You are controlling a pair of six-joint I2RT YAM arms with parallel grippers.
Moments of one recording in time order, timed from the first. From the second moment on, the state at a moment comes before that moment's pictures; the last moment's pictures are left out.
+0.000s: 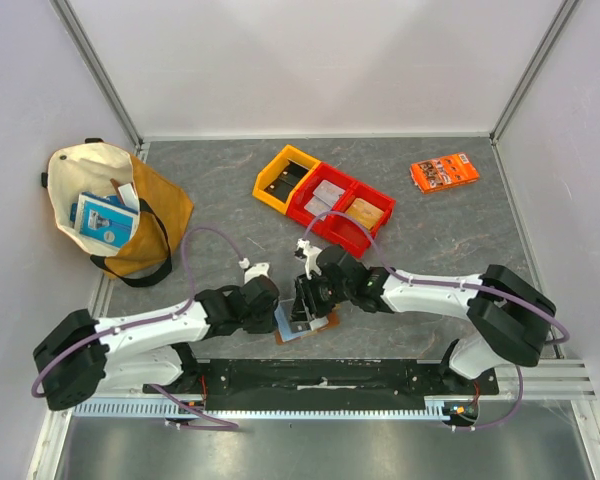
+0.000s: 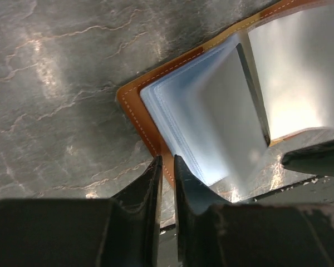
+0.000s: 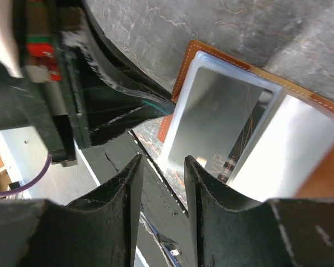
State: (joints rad) left arm -0.99 1.13 0.49 -0.41 -0.16 -0.91; right arm 0.98 1.50 0.76 0.03 -0.37 0.61
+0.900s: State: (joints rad) left arm -0.98 1.00 0.36 -0.19 -0.20 -1.02; right arm 0.76 1.57 0.69 0.23 -0.52 0.63
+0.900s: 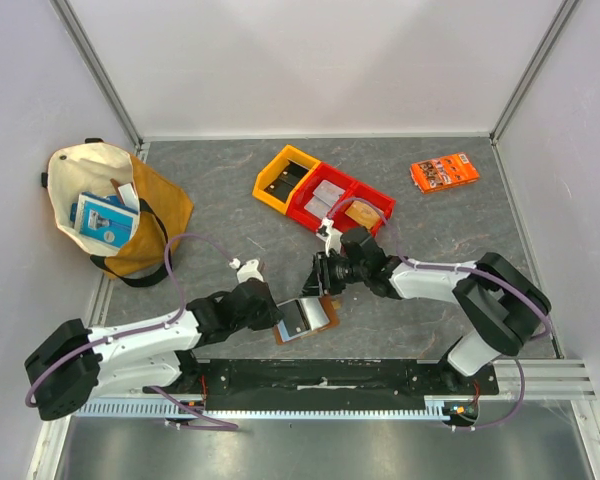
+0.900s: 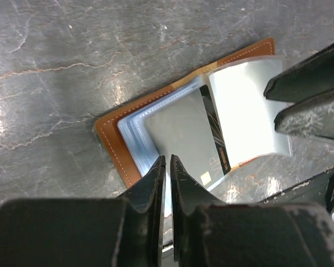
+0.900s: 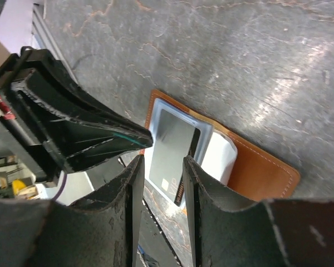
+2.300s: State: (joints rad) left arm -0.89 0.99 0.30 -0.12 -0.12 -1.10; right arm 0.74 1.82 0.62 0.53 -0.70 0.75
